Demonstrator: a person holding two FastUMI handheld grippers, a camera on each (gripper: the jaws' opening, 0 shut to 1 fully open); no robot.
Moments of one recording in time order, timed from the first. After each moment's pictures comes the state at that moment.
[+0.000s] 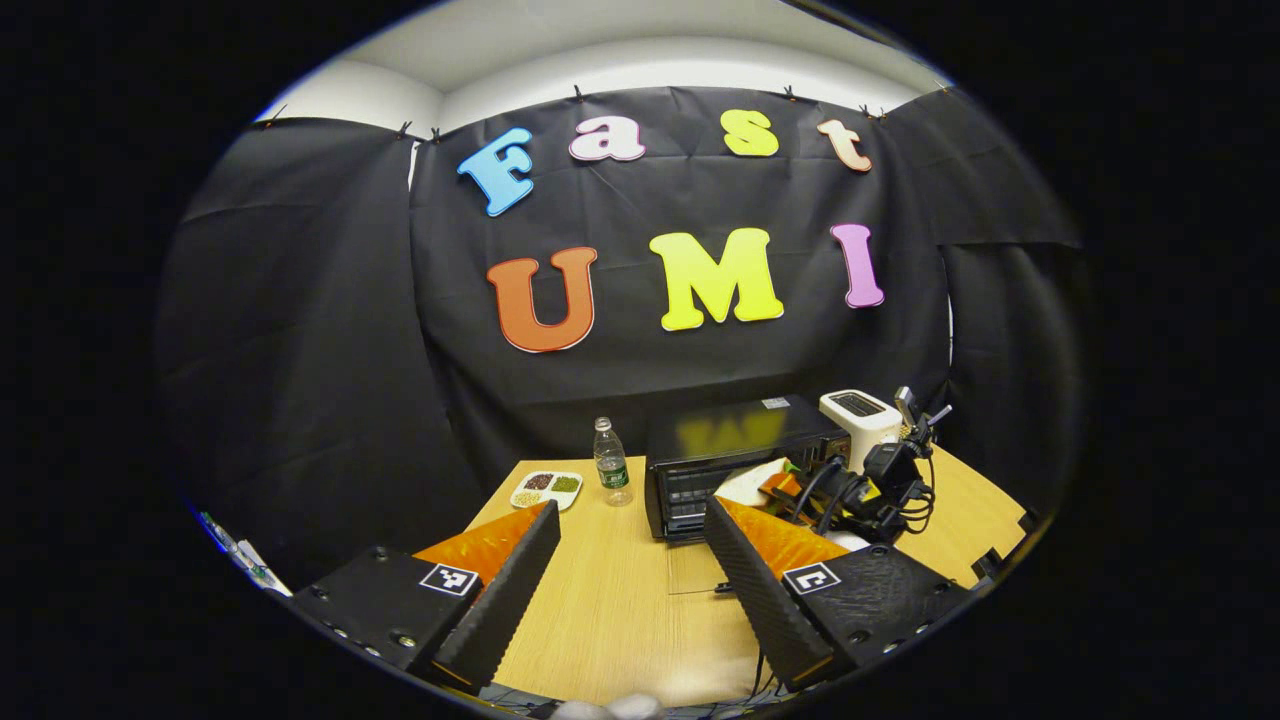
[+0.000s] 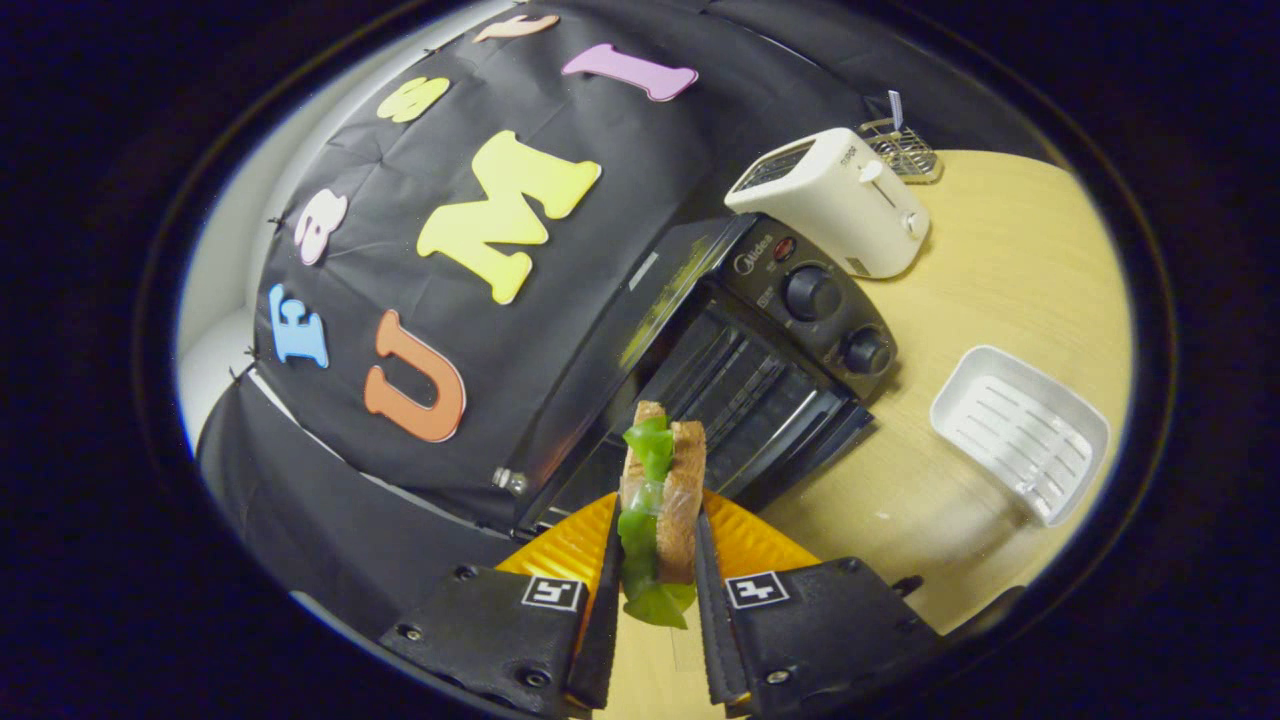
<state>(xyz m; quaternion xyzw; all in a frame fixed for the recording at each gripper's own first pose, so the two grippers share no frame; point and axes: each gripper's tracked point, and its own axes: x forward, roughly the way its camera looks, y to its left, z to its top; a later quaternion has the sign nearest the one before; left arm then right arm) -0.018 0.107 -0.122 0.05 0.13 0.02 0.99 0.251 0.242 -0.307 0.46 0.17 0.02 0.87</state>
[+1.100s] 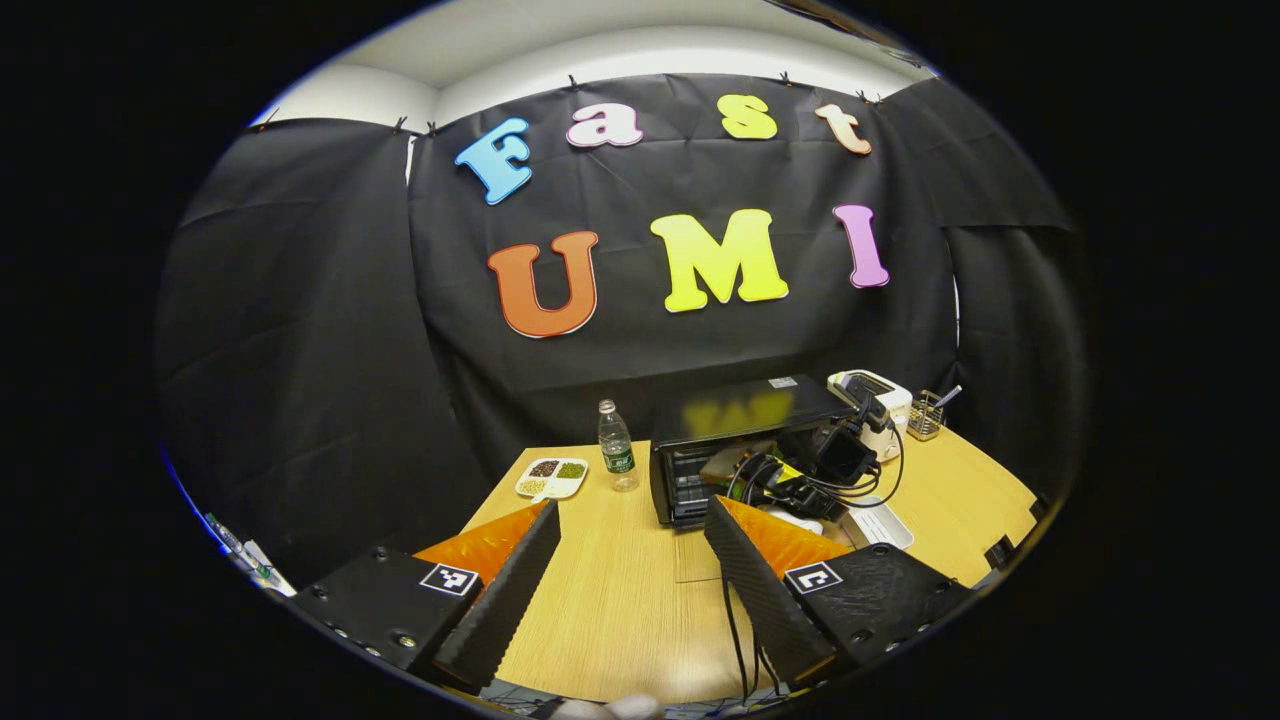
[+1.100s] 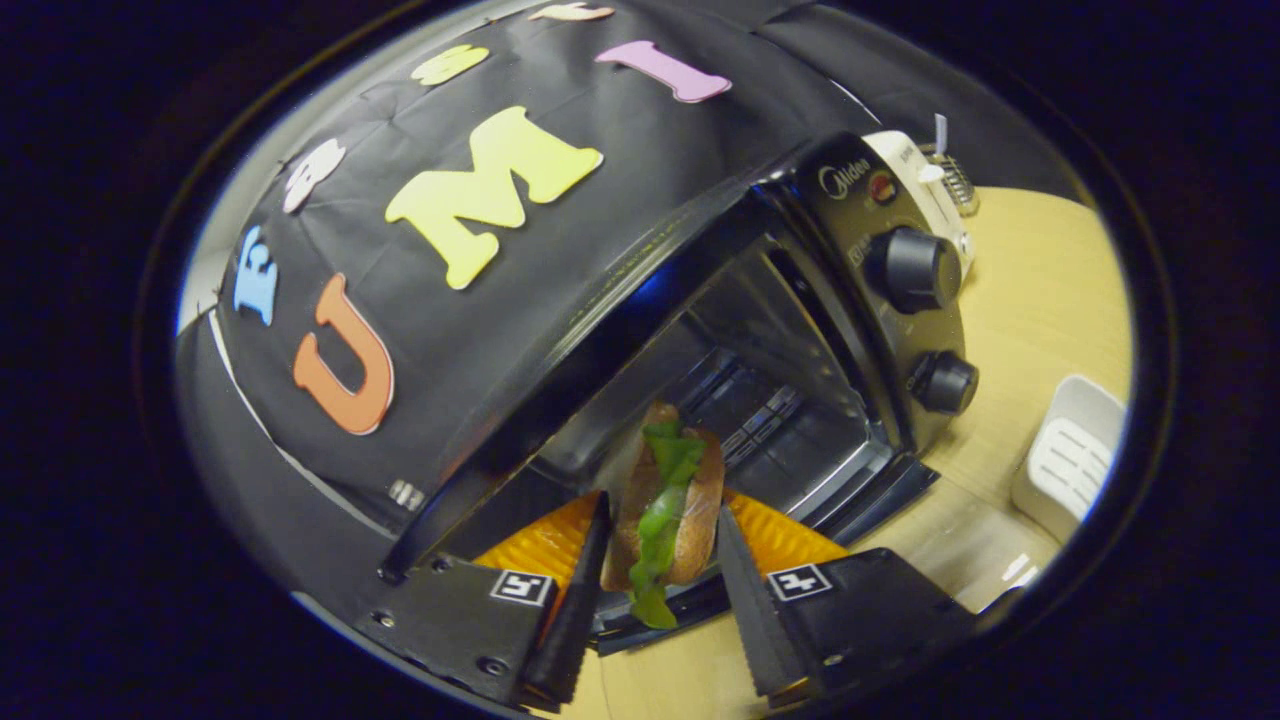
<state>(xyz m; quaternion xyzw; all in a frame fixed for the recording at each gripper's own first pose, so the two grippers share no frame) -0.014 0.101 -0.140 0.06 0.15 0.03 0.99 0.333 0.234 -0.364 0.33 0.17 -0.05 0.93</state>
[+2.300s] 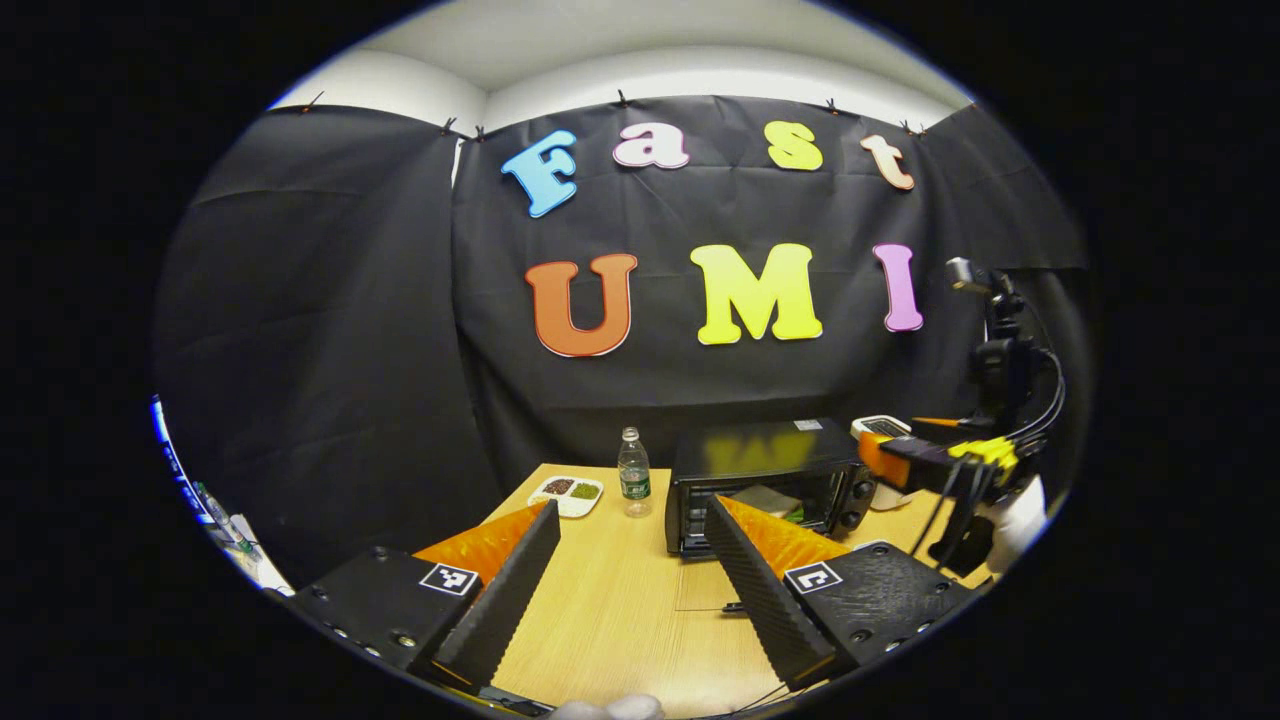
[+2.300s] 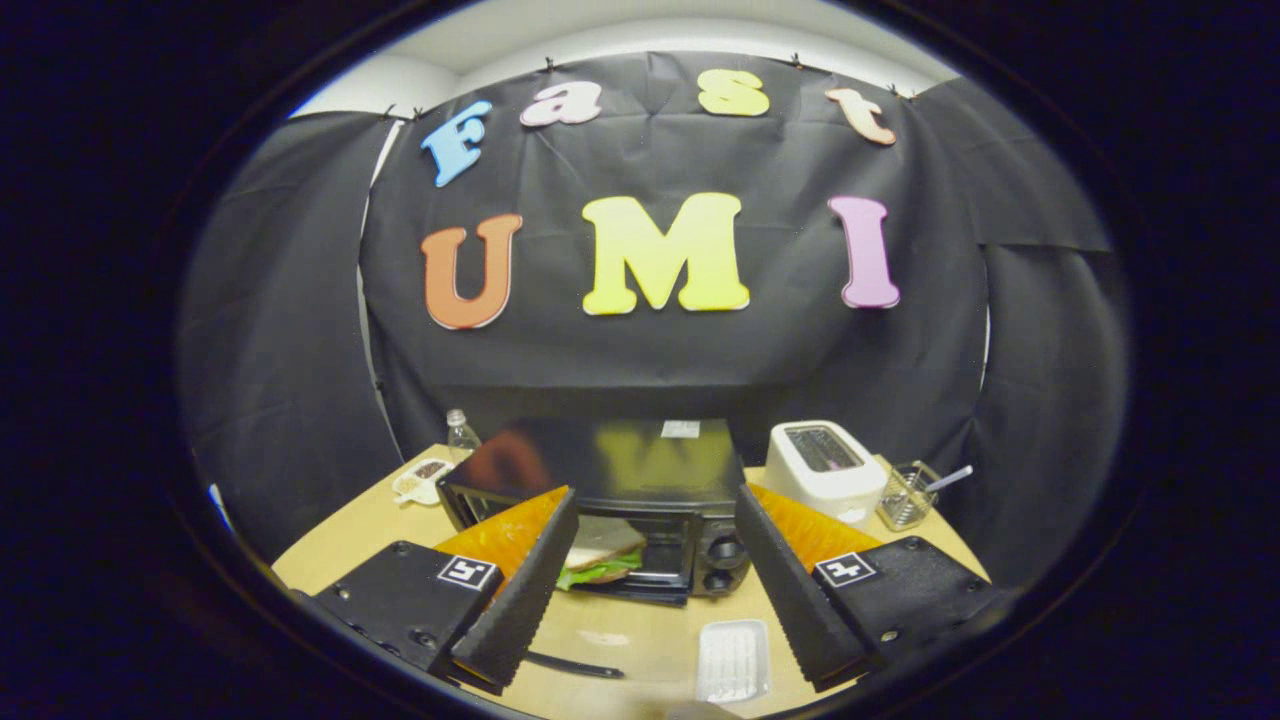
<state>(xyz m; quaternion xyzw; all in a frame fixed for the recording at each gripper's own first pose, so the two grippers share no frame) -0.002 0.117 -0.112 0.02 0.10 0.09 0.99 0.183 0.137 -0.156 0.00 0.09 0.04 1.00</state>
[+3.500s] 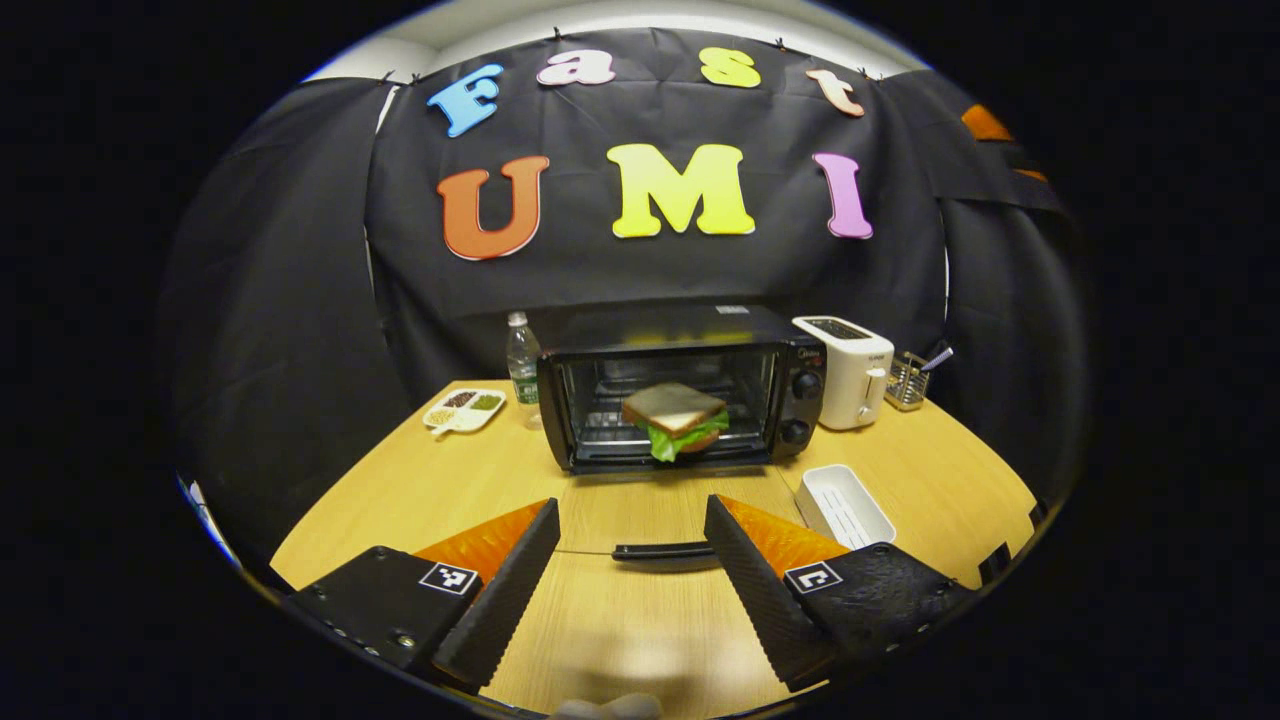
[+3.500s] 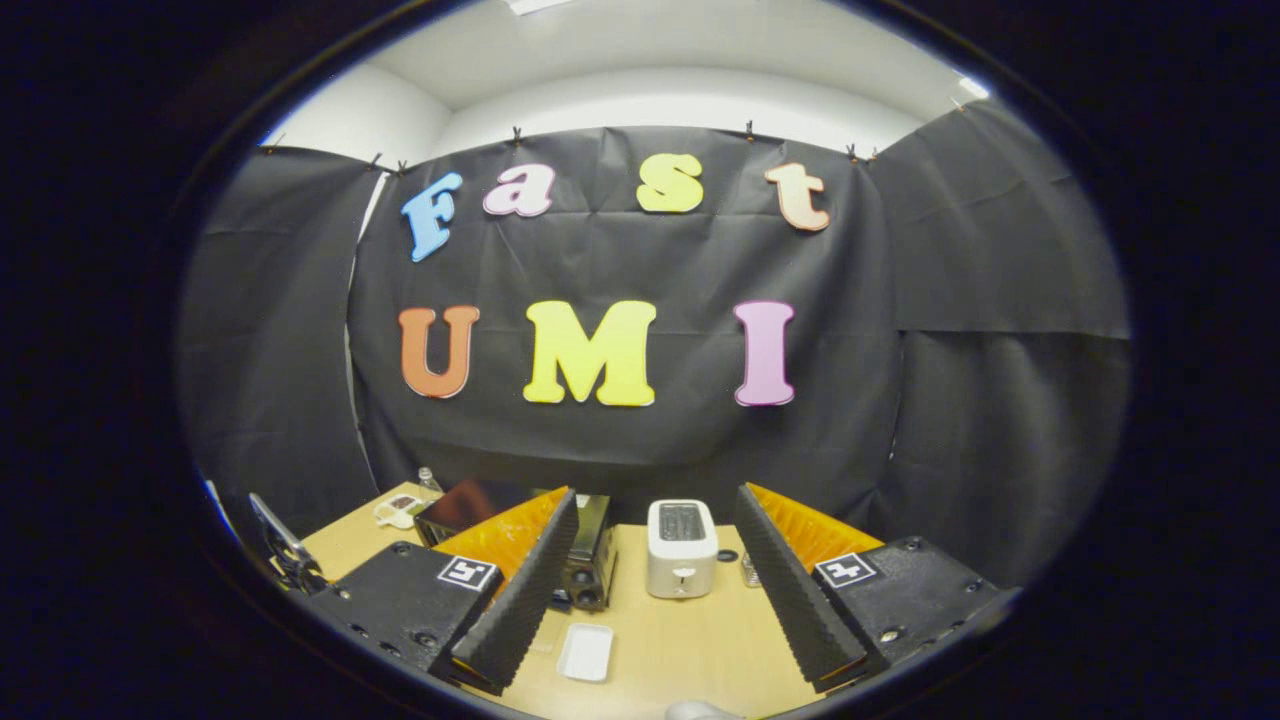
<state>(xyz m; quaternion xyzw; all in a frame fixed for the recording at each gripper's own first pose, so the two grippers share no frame) 0.033 -0.008 -0.290 0.01 0.21 0.00 0.98 0.053 -0.017 -0.009 -0.04 0.03 -0.01 1.00</state>
